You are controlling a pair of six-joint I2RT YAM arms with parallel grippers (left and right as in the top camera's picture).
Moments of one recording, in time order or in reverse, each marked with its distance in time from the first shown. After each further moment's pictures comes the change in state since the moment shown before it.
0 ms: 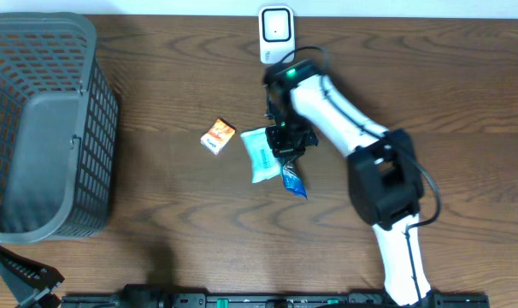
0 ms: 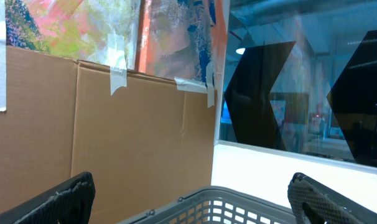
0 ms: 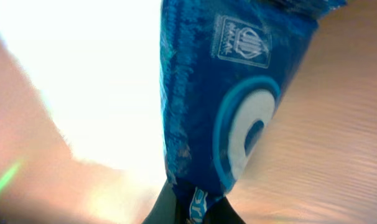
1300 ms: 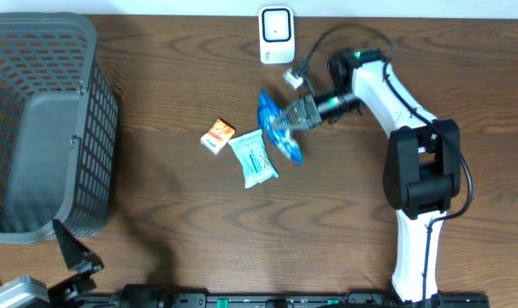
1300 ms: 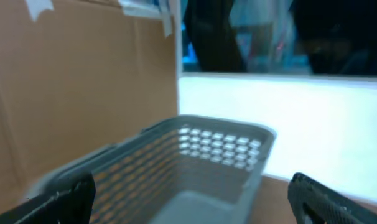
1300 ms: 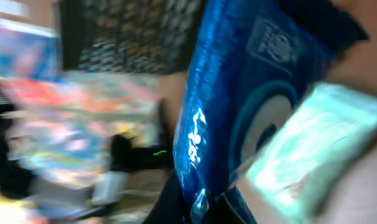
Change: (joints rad) left arm -0.003 0.000 -0.041 -0.315 0.137 -0.165; right arm -0.254 -0.019 -0.037 0.168 -0.840 -0.602
